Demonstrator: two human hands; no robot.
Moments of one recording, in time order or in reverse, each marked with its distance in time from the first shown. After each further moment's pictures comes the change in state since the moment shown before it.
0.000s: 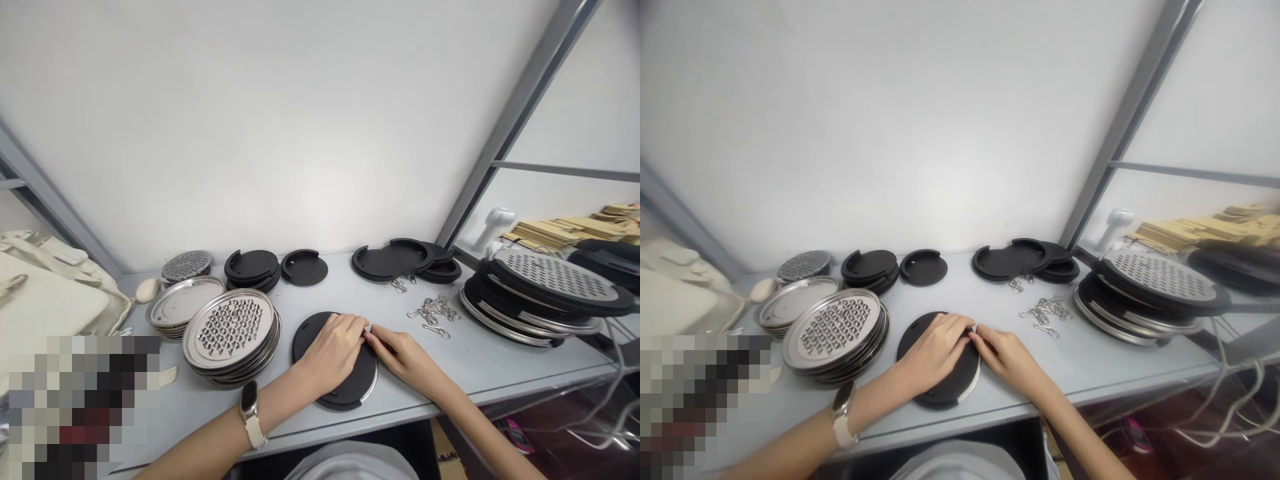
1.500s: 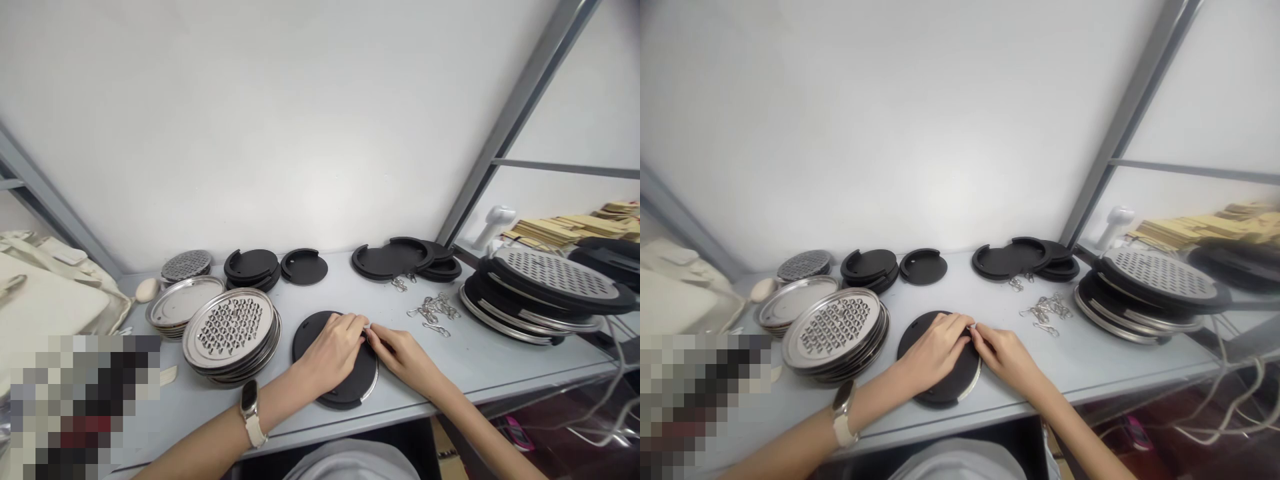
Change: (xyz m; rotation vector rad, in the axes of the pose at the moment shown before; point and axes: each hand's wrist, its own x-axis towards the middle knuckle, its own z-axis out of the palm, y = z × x) left_hand 0.000 0.001 -0.001 -0.018 -0.027 -0.011; right_hand 0.002 -0.007 0.002 -0.024 0.038 0.014
